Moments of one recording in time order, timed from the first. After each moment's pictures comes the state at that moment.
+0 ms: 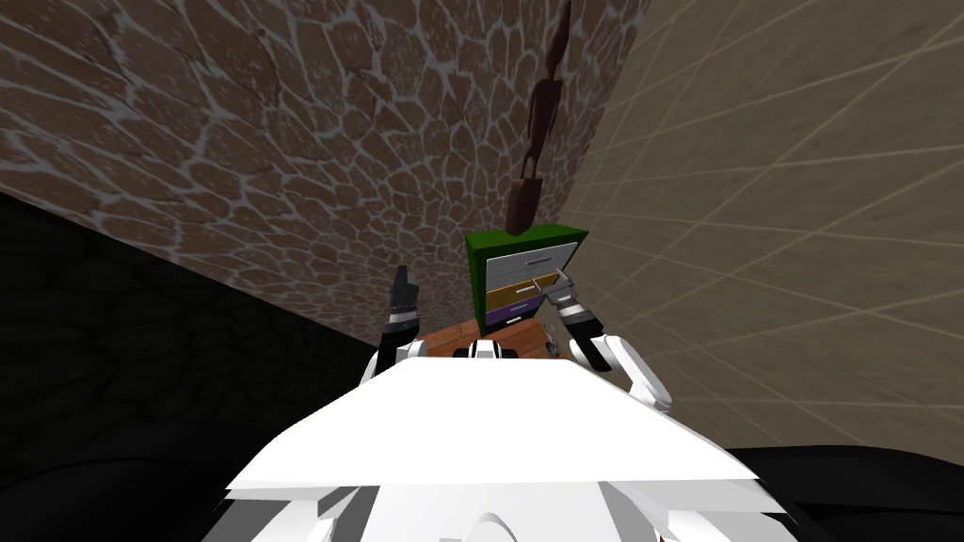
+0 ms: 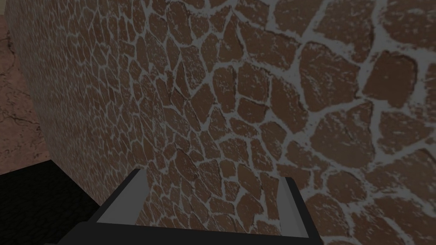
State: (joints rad) left arm 0.54 -0.02 0.00 -2.27 -0.07 -0.47 -0.17; right arm 0.45 -0.35 -0.10 -2.19 0.75 -0.29 0.90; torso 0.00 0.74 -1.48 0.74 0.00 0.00
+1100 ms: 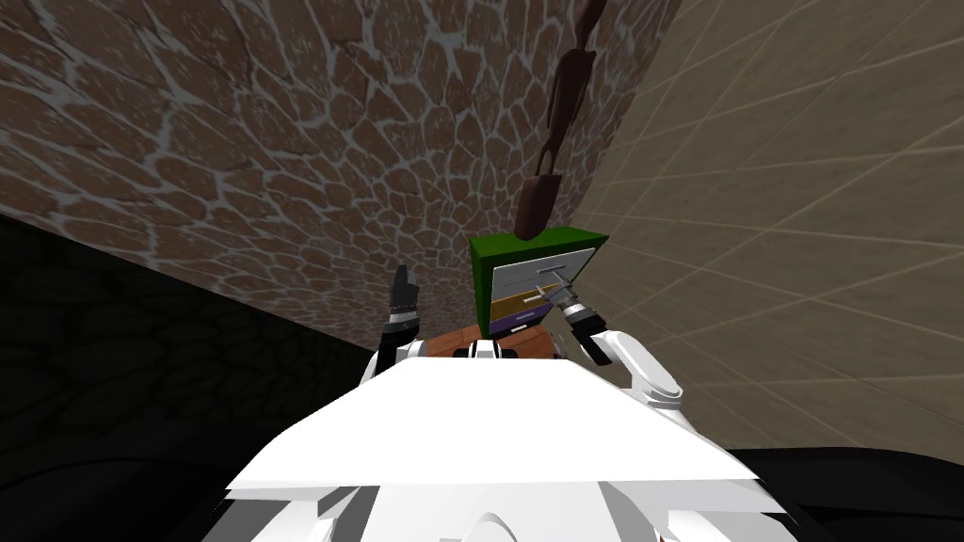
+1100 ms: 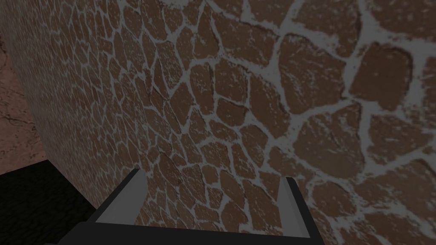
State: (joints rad) left arm 0.54 -0.02 0.00 -2.27 -0.07 -0.47 -0.17; right arm 0.42 -0.48 -0.13 -2.10 1.00 -0.26 1.17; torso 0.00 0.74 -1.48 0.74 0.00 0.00
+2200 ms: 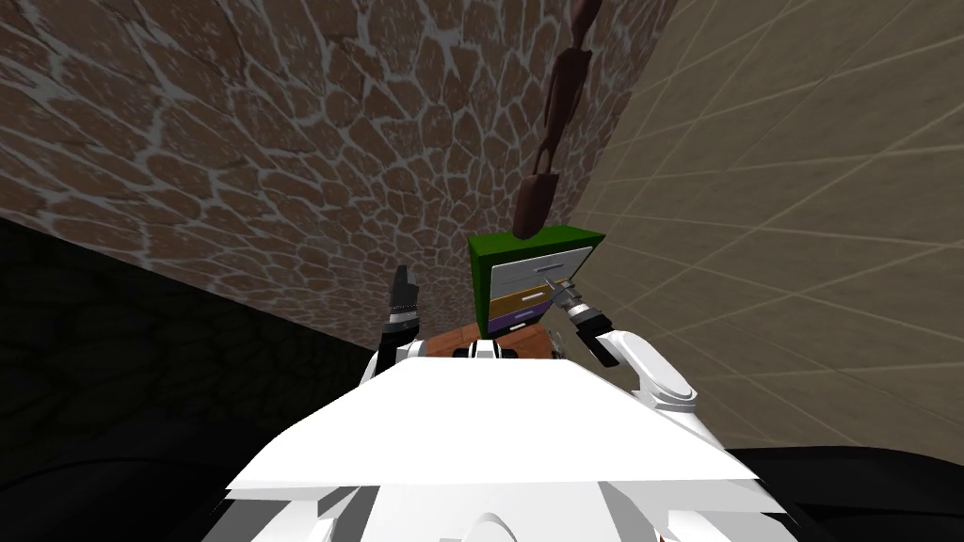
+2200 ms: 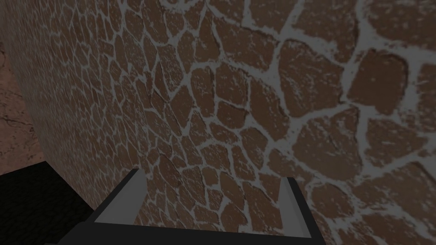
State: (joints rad) left arm 0.54 -0.02 0.00 -2.27 -0.07 -0.47 -0.17; right arm 0.44 -0.53 -0.16 -2.09 1.05 -0.27 1.24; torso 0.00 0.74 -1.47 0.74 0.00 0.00
